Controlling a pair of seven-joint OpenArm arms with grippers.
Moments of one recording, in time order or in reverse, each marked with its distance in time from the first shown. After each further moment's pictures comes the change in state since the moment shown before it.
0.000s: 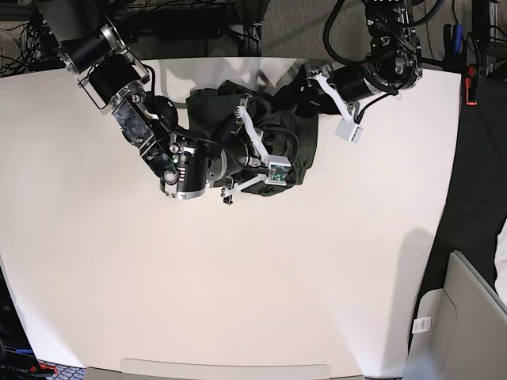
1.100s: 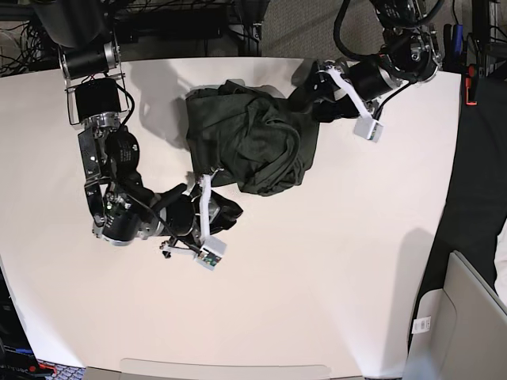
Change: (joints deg) left arm 4.0 1.9 -4.5 13.8 0.2 0.0 3.3; right arm 2.9 0.5 25.2 -2.8 6.1 -0.2 0.5
